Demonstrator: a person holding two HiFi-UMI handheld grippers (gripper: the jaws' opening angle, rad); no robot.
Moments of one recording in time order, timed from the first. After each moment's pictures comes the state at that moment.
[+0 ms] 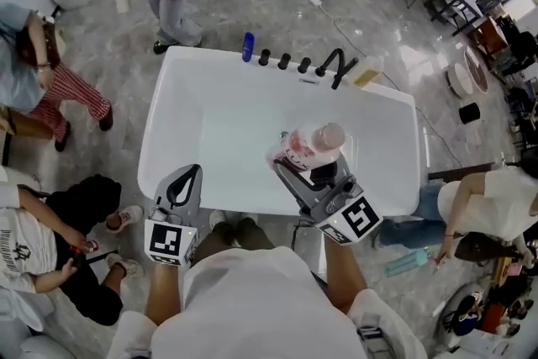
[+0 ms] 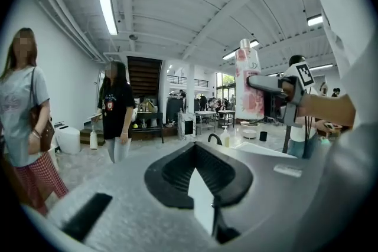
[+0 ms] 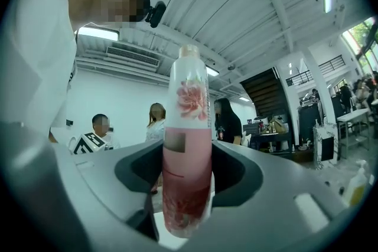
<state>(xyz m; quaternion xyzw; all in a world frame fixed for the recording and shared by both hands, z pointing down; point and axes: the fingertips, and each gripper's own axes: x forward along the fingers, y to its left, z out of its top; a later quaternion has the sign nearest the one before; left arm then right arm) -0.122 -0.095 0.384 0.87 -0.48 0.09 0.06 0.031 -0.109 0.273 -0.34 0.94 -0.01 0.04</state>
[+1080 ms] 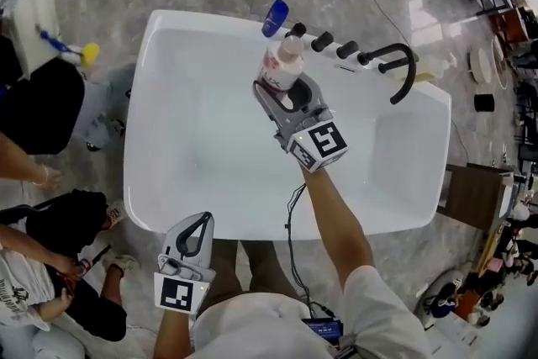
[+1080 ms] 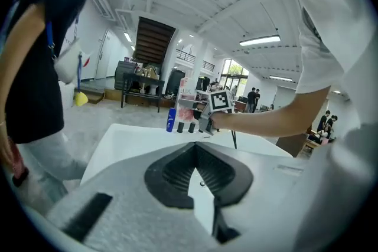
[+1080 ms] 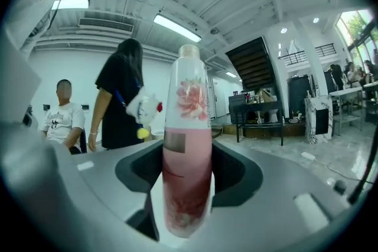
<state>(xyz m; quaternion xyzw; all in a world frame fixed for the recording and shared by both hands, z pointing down) -0.156 -0.214 0.588 0.85 -0.45 0.10 0.23 -0.051 -0.468 0.593 -0.39 0.92 -0.08 -0.04</state>
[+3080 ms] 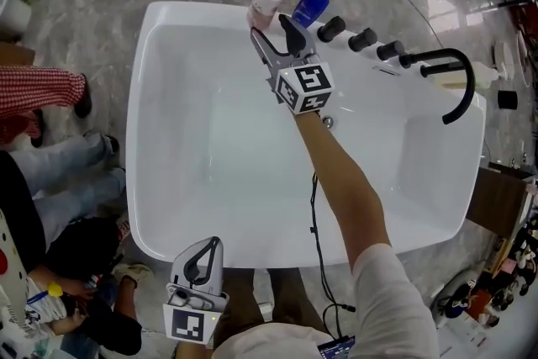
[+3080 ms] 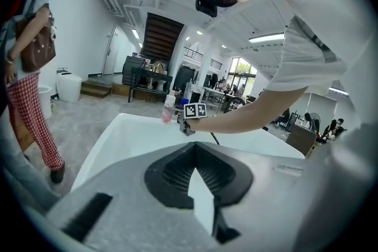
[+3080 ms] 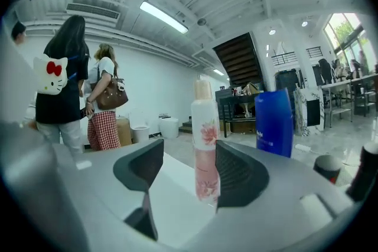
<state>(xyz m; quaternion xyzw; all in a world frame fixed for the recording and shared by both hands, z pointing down) -0.182 -0.244 0.684 0.83 -0.47 0.13 0.26 -0.081 -0.643 0.771 -0.45 0.89 -0.08 -0.04</state>
